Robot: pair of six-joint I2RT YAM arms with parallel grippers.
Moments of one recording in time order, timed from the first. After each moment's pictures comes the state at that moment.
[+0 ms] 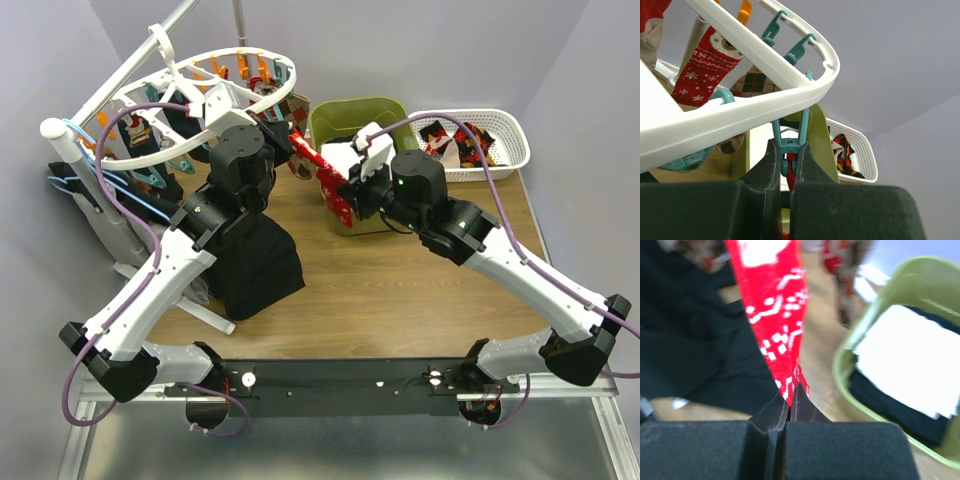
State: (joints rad) left arm -0.70 1.27 1.56 -0.33 -0.66 -0.70; right arm 0.88 1.34 1.47 -0.41 0.10 0.04
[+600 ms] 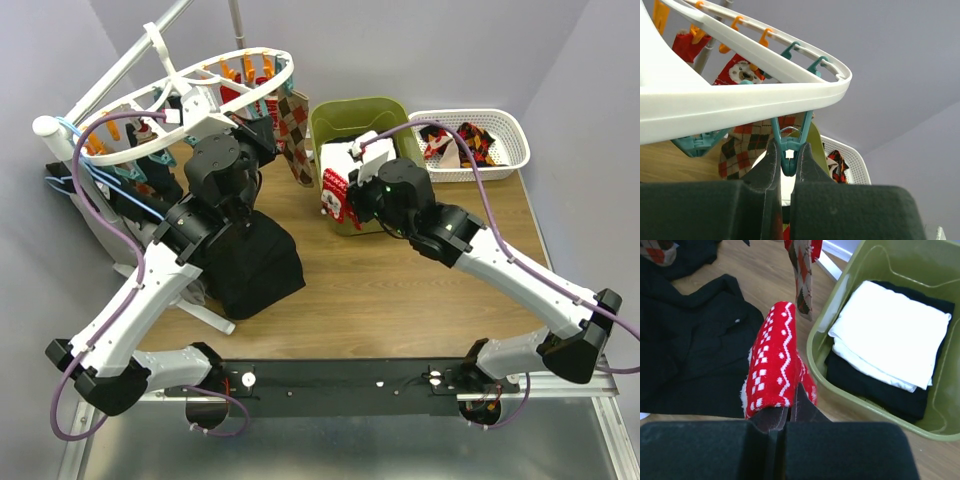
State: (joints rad) left arm -0.70 1.19 1.51 -0.25 -0.67 -0.64; right arm 0.88 1.35 1.39 -0.38 0.26 0.06
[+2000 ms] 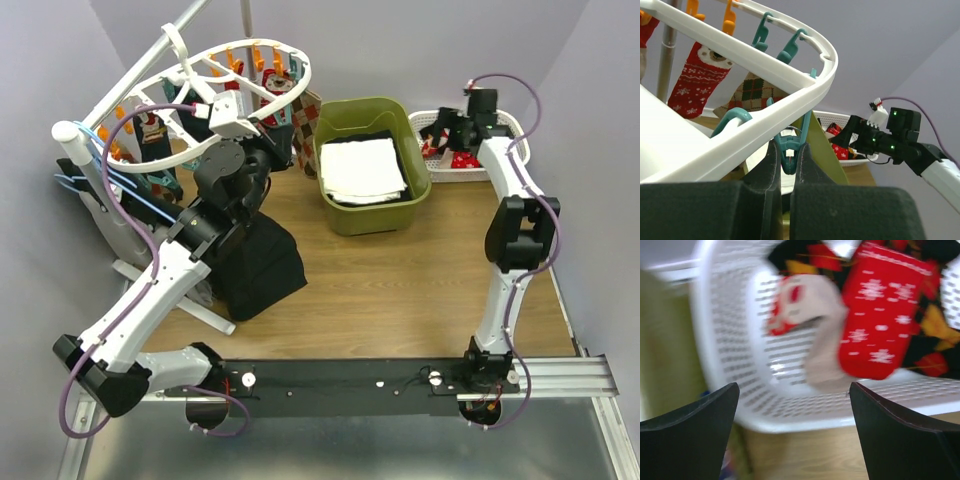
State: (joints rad) left arm -0.66 1.19 1.38 -0.08 -0.41 -0.48; right arm -0.03 2.19 2.02 -0.51 -0.01 0.13
